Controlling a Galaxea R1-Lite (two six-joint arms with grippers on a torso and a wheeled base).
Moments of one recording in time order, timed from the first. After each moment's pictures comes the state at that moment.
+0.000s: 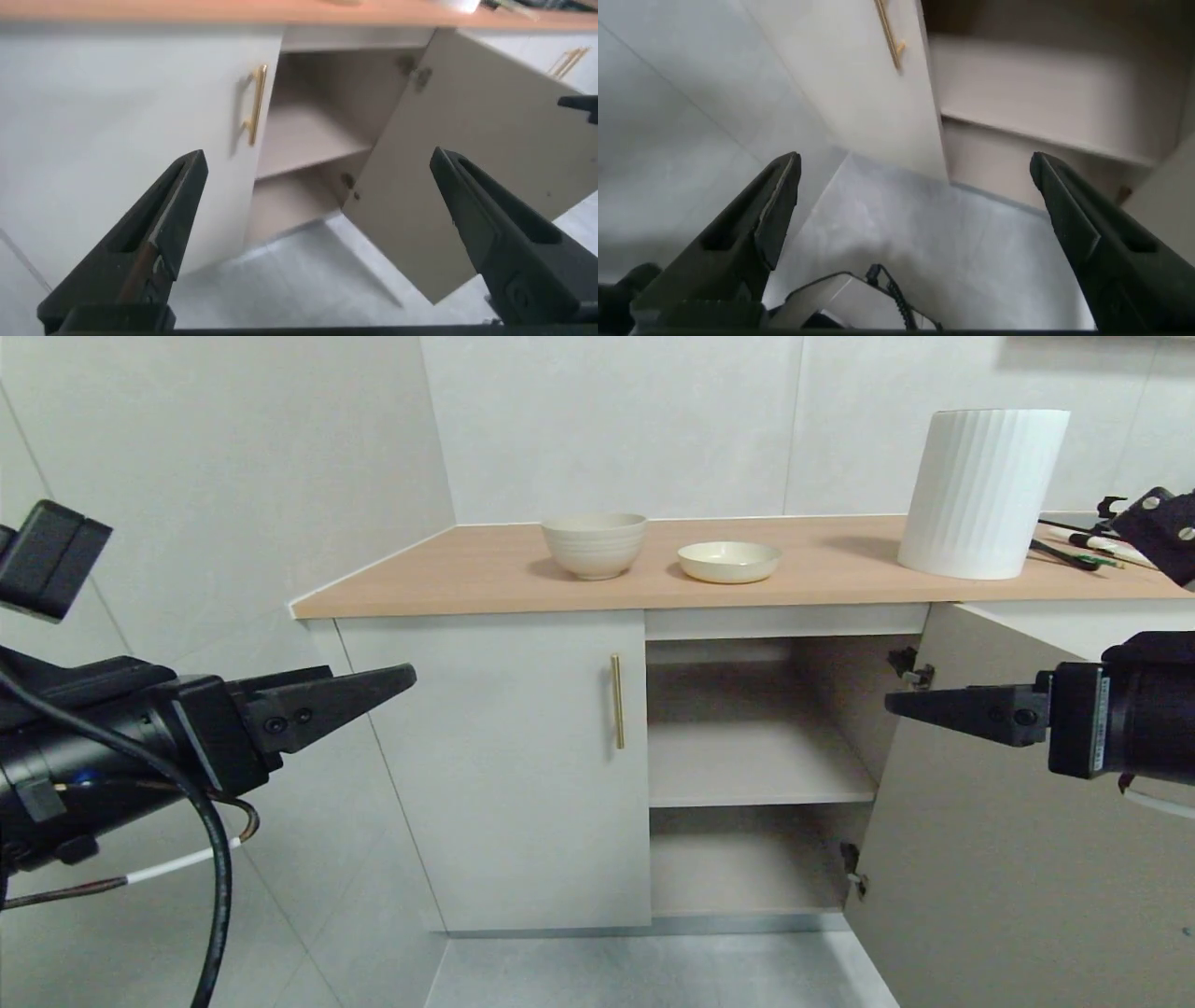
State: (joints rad) left arm -0.30 1.19 -0.71 -0.37 -0.24 -0.26; right arm 0.52 1.26 -0.97 0.03 0.04 0.23
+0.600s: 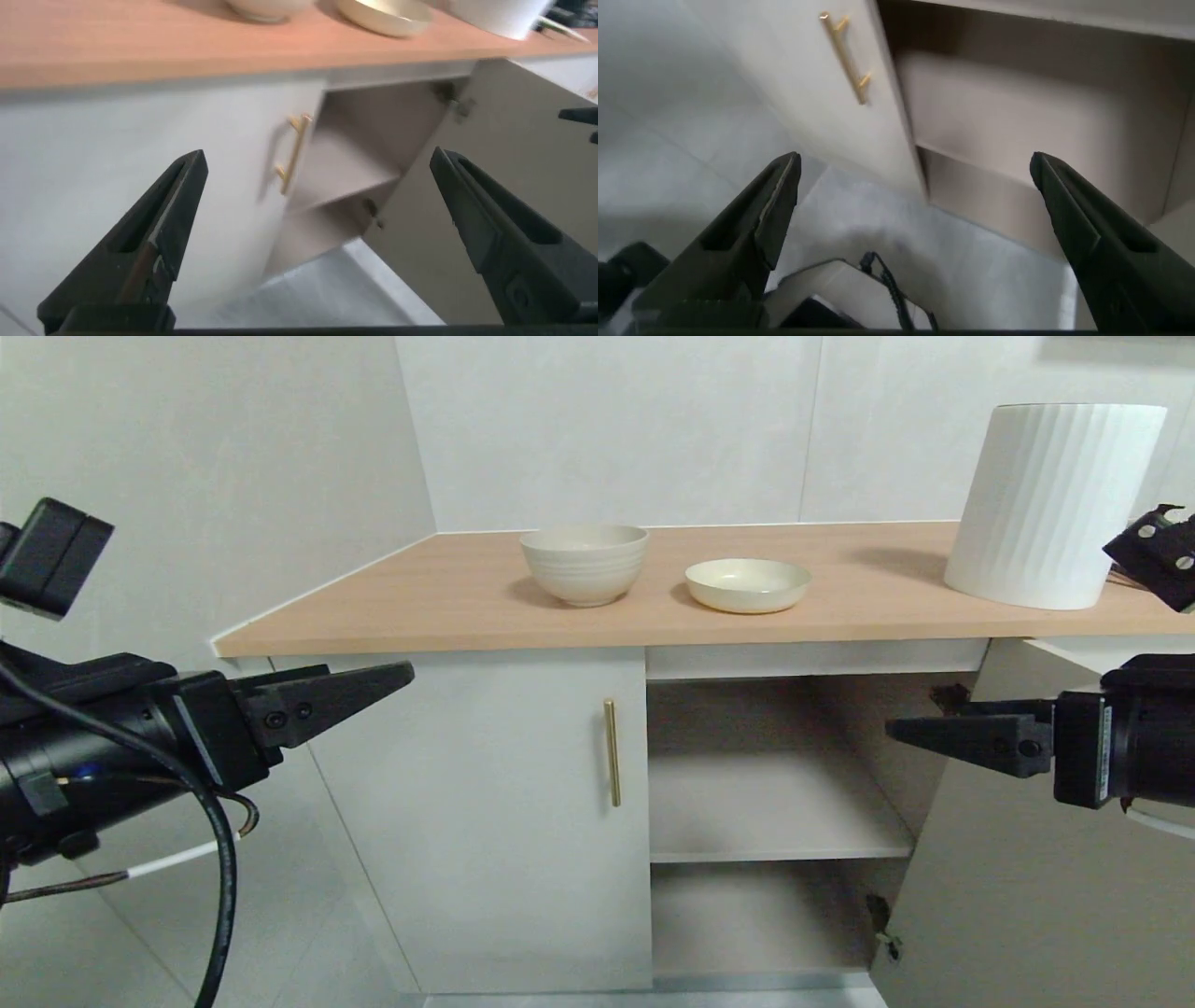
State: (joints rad) left arm -0.30 1.19 -0.72 -0.36 -0.25 -0.26; right arm 0.52 1.25 -0.92 0.02 0.07 0.19
